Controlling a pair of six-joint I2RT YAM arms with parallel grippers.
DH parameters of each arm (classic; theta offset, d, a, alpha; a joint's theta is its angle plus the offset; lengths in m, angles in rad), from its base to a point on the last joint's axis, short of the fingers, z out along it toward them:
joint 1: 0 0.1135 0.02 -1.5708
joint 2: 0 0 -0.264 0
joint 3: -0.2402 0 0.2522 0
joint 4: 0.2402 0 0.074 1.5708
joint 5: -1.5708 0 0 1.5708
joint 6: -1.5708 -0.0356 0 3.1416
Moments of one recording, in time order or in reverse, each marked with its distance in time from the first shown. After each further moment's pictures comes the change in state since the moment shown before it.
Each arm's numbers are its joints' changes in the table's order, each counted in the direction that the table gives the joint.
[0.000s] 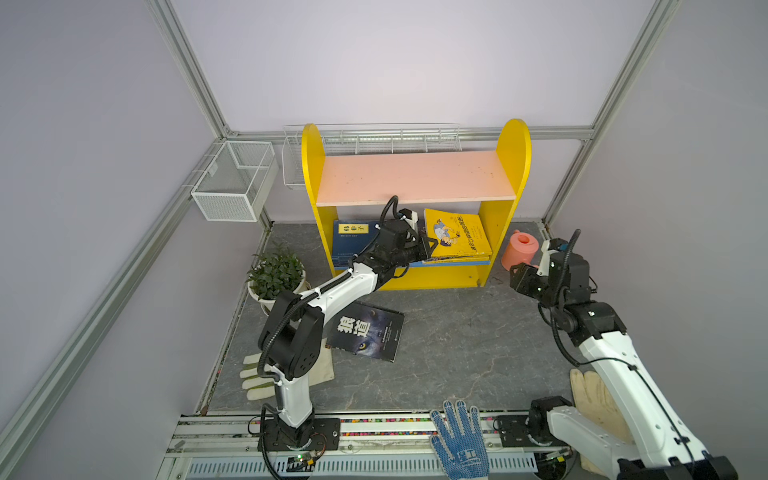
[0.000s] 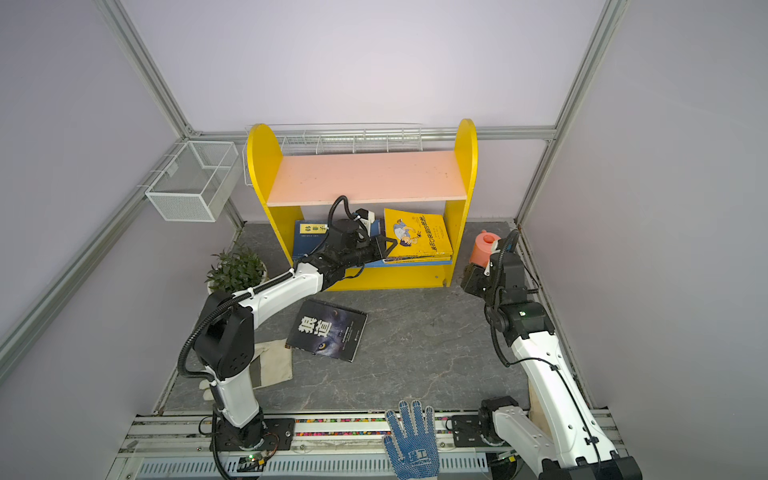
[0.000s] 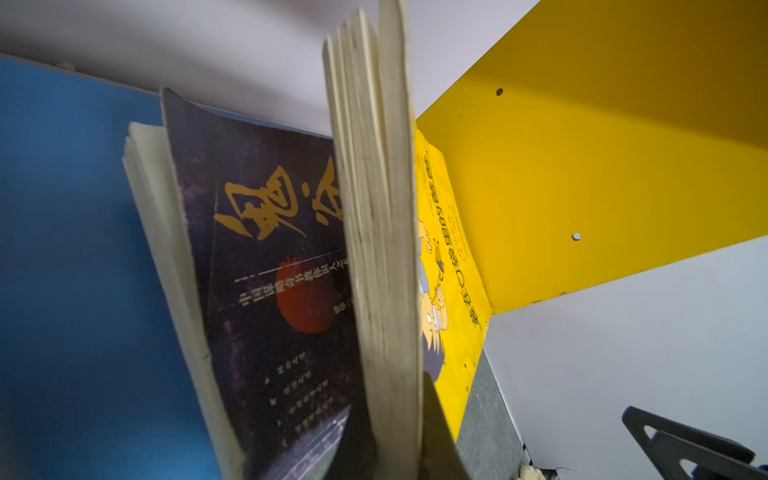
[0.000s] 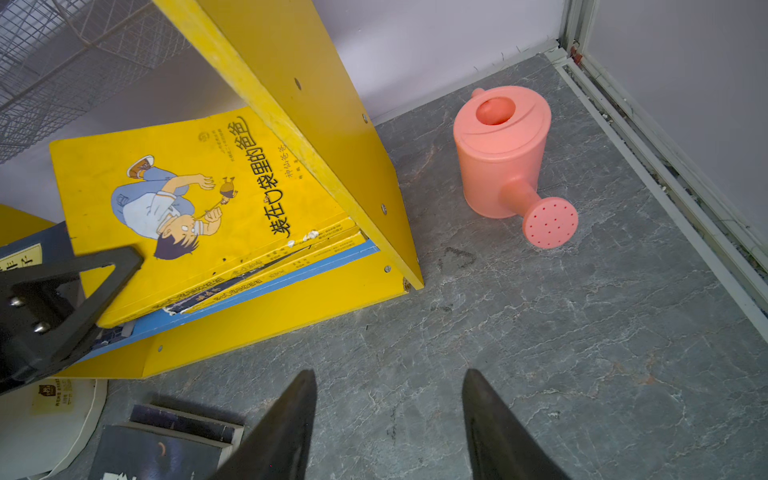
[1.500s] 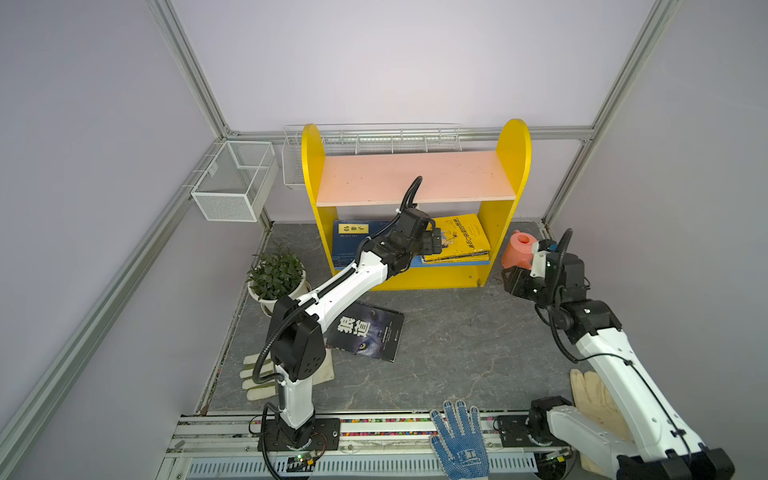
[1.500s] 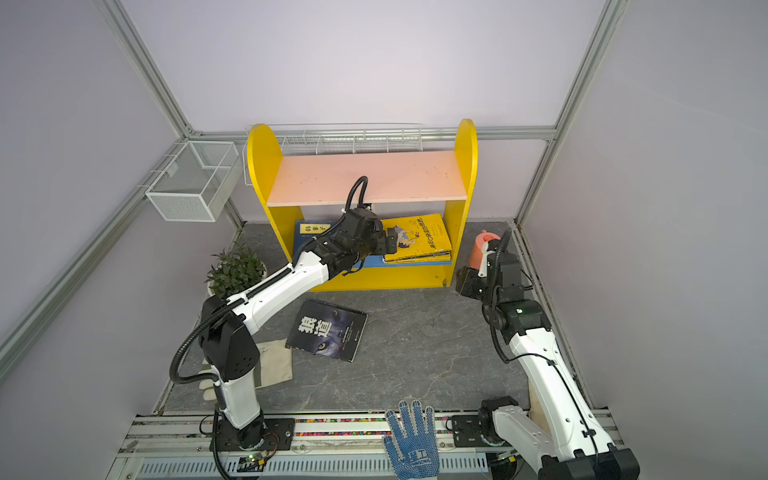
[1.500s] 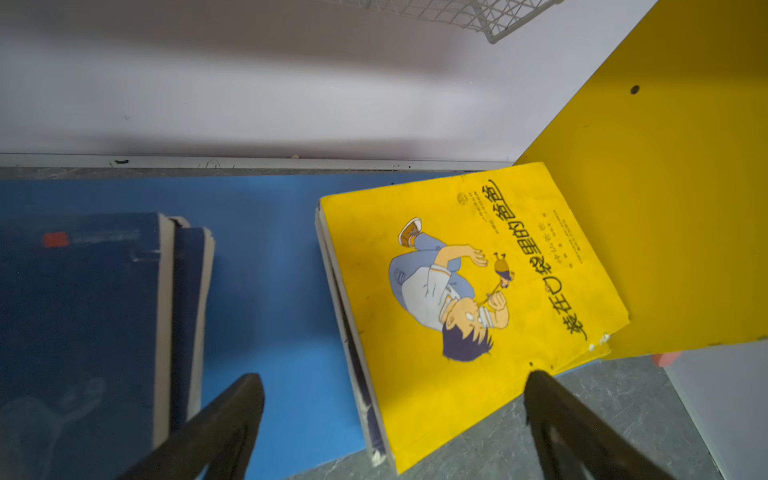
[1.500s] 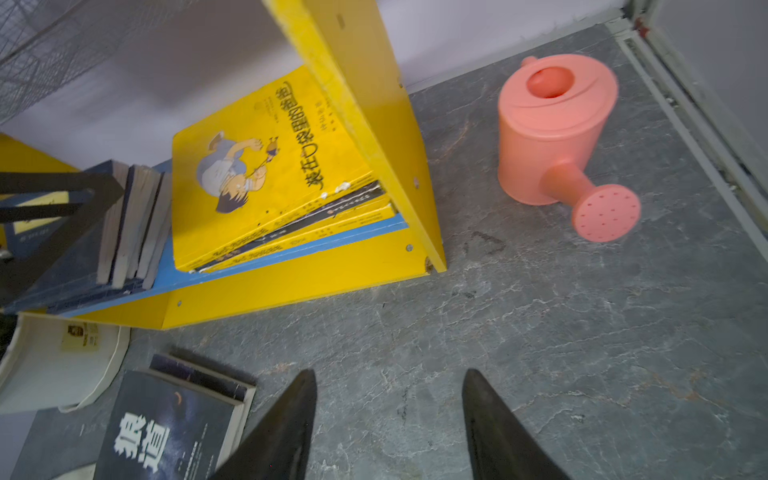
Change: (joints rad) left arm -0.093 -0.040 -0.241 0.509 0.499 -0.240; right arm 0.060 0.040 0.012 -0.010 0.114 0.067
